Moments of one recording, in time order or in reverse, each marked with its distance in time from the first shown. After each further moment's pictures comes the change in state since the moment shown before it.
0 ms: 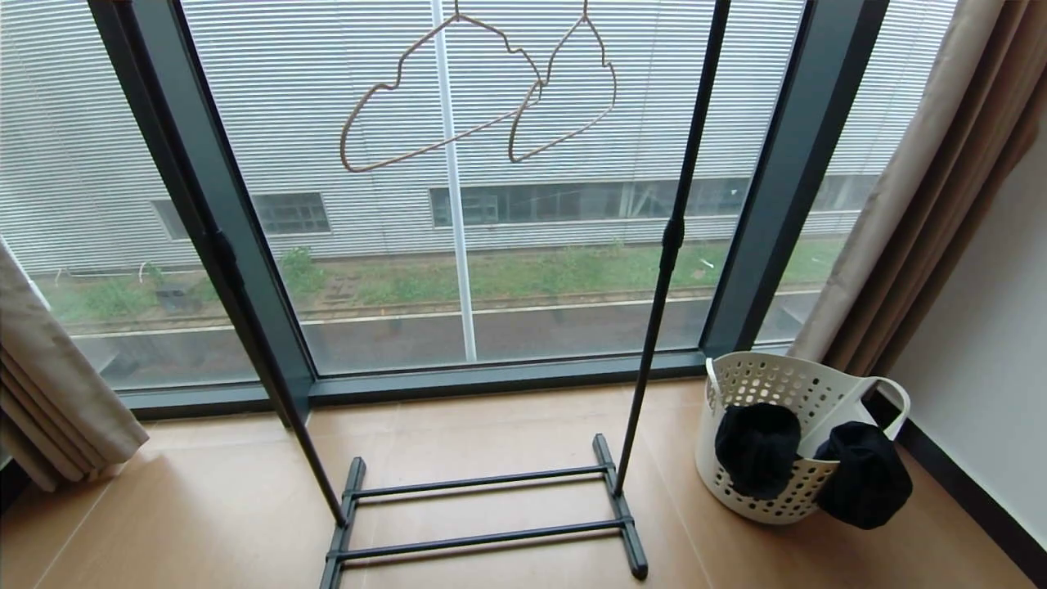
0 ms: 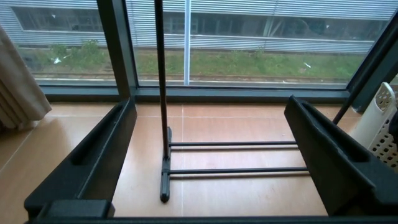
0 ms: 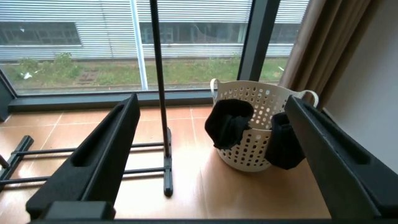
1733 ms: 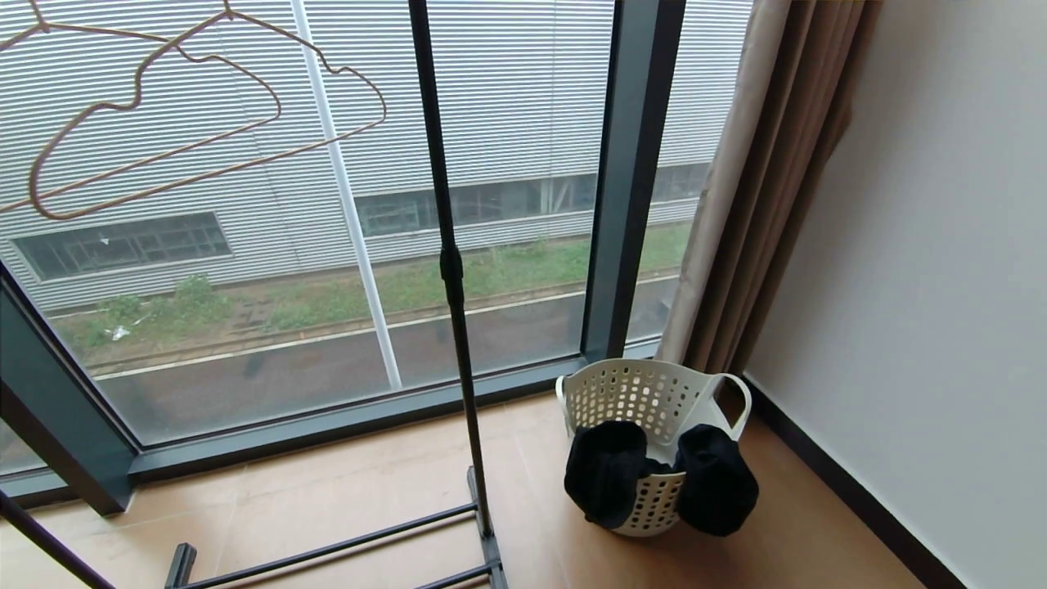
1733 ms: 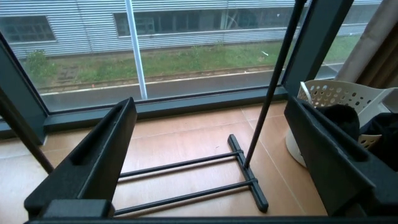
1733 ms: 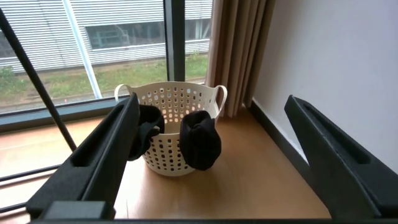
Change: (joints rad) left arm 0.000 0.000 -0.001 0.003 -0.001 0.001; right arm 0.001 0.000 0.000 0.001 -0.002 0.002
